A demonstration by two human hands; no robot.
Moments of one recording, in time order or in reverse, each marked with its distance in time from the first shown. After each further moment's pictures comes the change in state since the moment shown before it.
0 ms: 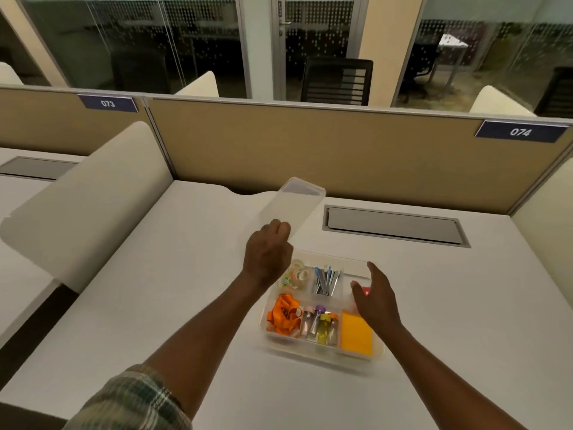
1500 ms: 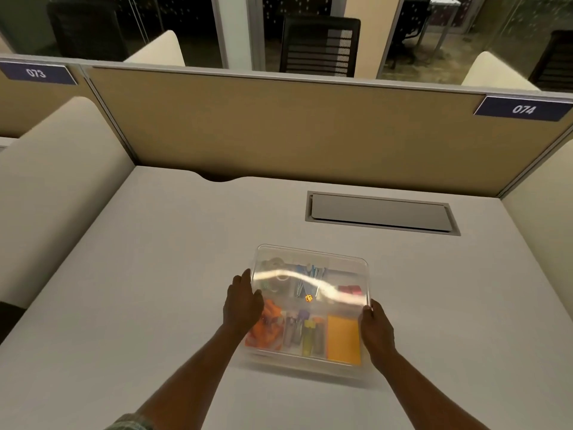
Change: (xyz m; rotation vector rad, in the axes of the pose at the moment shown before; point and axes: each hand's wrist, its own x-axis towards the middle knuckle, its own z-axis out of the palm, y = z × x) left_hand -0.077 -0.025 0.115 -0.321 -0.565 -0.691; right_hand 0.010 0.077 0.022 0.160 -0.013 0.525
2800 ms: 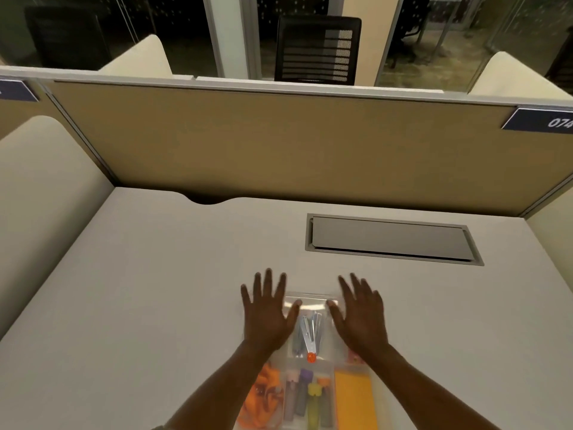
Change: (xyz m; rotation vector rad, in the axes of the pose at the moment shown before) left_hand 0.088 0.045 0.054 0.392 0.156 0.314; right_hand 0.109 -0.067 0.045 -0.753 0.083 -0.643
